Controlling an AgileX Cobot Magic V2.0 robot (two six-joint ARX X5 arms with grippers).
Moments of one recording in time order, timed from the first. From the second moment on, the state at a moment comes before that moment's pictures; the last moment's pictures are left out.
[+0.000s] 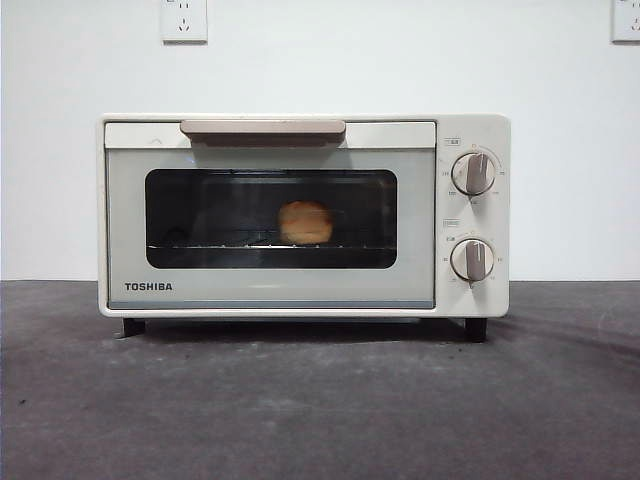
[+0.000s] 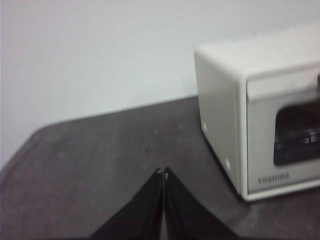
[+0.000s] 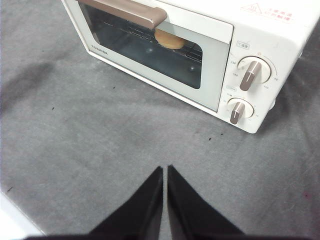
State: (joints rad) left arm 0.00 0.10 0.20 -0.14 0.07 0.19; right arm 0.78 0.69 0.89 -0.79 0.08 0.22
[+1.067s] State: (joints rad) left arm 0.00 0.01 0.03 -0.18 0.07 0.19; right arm 0.78 0.69 0.89 -0.79 0.08 0.22
